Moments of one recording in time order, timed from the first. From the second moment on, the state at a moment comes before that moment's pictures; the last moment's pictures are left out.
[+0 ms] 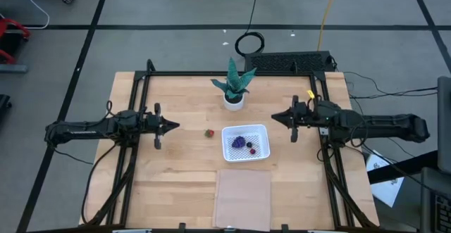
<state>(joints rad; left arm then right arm) 0.08 0.17 0.06 -0.03 -0.01 0.07 -0.14 0.59 0.28 0.17 -0.02 0.15</state>
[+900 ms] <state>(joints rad) 0.08 0.17 0.06 -0.03 -0.01 0.07 -0.14 0.23 0.13 0.09 -0.03 0.16</state>
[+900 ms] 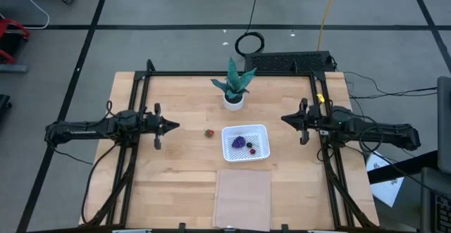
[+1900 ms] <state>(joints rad) 0.08 0.17 0.06 -0.03 -0.05 -0.01 -0.14 0.17 0.02 0.30 -0.06 0.09</state>
